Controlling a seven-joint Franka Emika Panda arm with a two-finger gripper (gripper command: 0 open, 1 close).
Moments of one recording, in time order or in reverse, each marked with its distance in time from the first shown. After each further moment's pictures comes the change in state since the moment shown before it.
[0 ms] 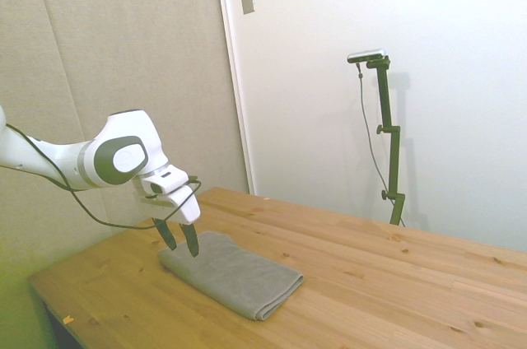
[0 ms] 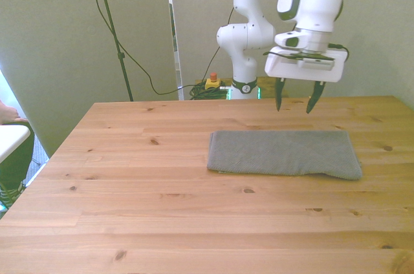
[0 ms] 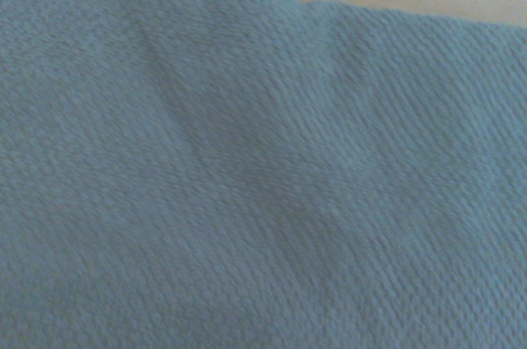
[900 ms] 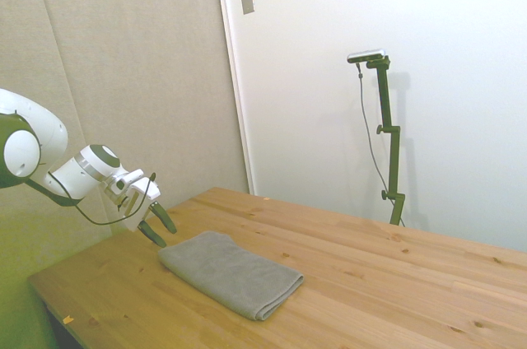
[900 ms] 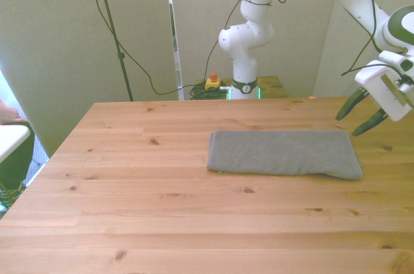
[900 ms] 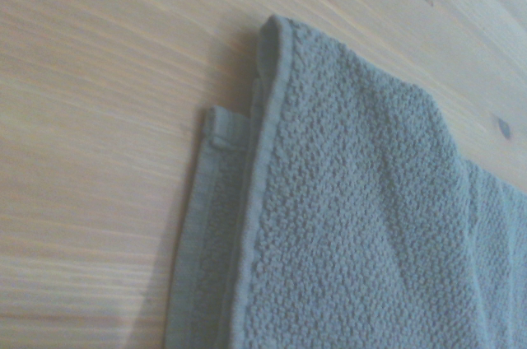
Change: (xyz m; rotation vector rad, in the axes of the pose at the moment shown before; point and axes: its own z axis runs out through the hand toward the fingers) arm -0.140 -0.185 0.031 -0.398 0.392 -0.129
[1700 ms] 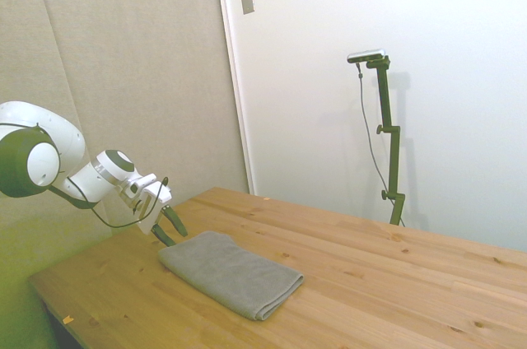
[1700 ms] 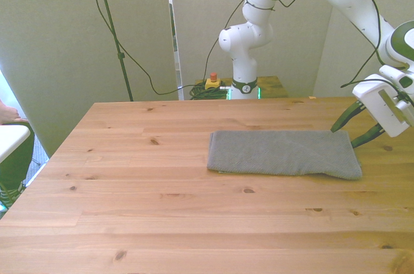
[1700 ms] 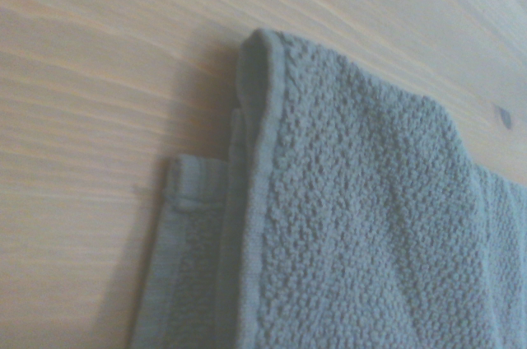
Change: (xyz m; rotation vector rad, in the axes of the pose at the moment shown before) arm 0.021 -0.020 0.053 -0.090 -0.033 0.038
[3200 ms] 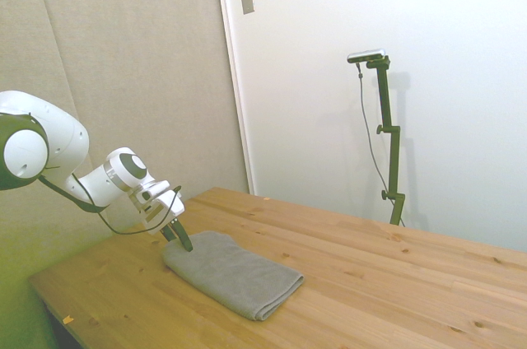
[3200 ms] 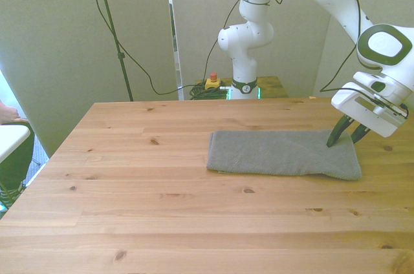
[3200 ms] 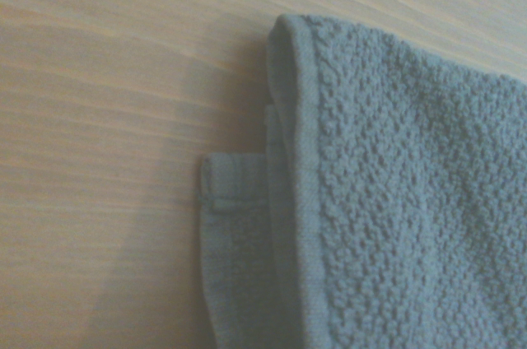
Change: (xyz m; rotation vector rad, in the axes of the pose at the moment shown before) arm 0.010 0.020 0.021 0.200 -0.133 0.035
